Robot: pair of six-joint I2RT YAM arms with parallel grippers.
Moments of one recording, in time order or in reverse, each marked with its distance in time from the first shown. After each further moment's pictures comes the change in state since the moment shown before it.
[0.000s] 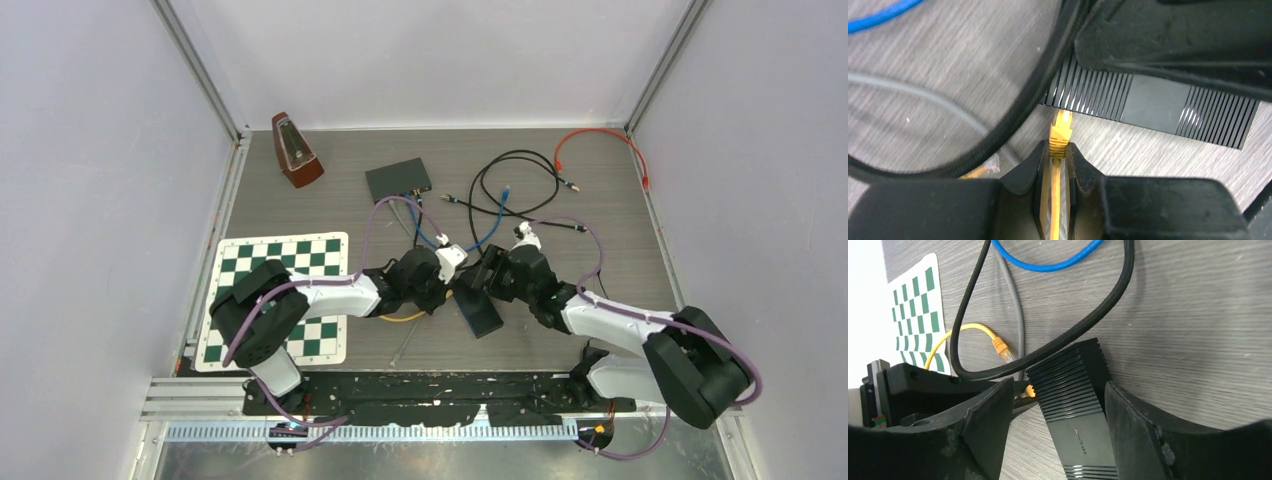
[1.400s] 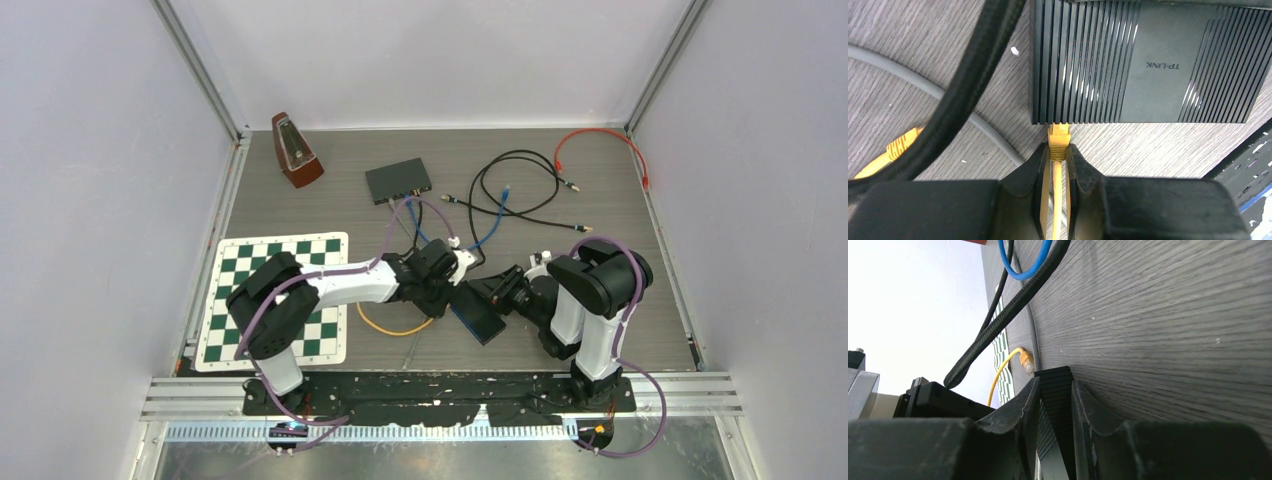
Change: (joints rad) left arm -0.028 0.114 0.261 -0.423 0.048 -0.077; right arm -0.113 0.658 -0.311 1.194 -0.172 0.336
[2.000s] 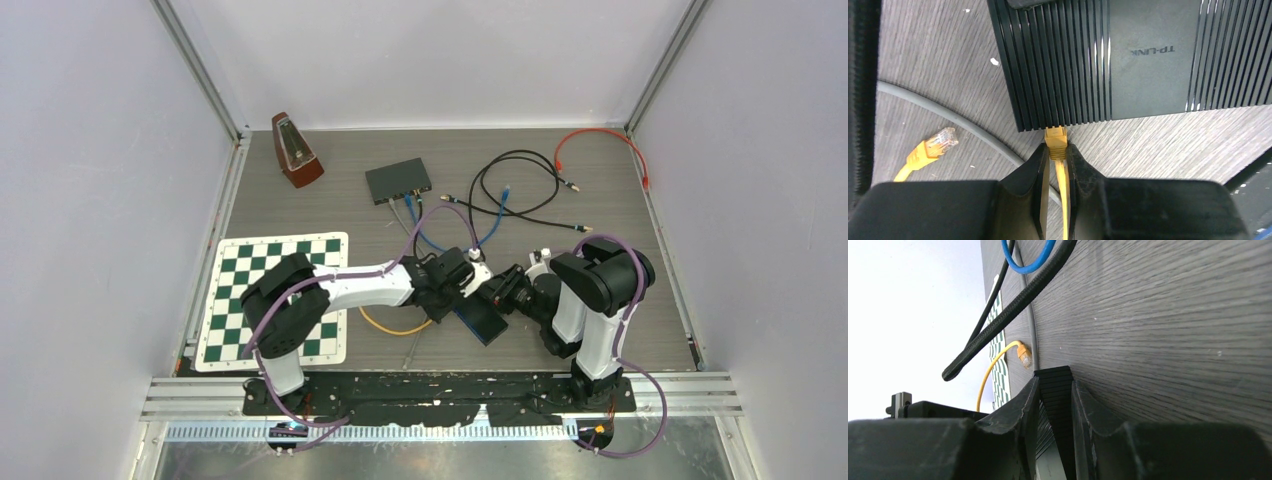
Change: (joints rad) left arm -0.087 0.040 0.073 -0.078 -0.125 0.185; right arm -0.040 0.016 0.002 0.001 -0.078 -0.066
